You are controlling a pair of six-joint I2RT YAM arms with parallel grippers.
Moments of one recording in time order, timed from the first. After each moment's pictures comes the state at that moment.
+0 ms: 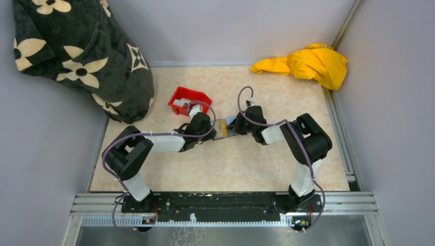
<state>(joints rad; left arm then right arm) -0.74 1.73 0.79 0.23 -0.26 -0.90 0.50 1.83 0.74 0.52 -0.23 0.85</state>
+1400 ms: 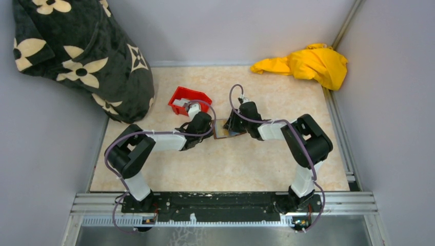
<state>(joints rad) -0.75 1.74 0.81 0.21 -0.38 -0.87 0.55 1.80 0.85 0.31 -0.18 0.66</state>
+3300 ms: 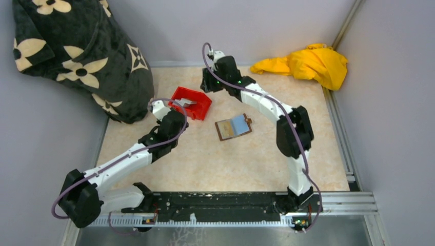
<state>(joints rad) -0.71 1.14 0.71 -0.09 -0.70 -0.88 0.62 1.95 1.68 -0.21 -0.12 0.29</state>
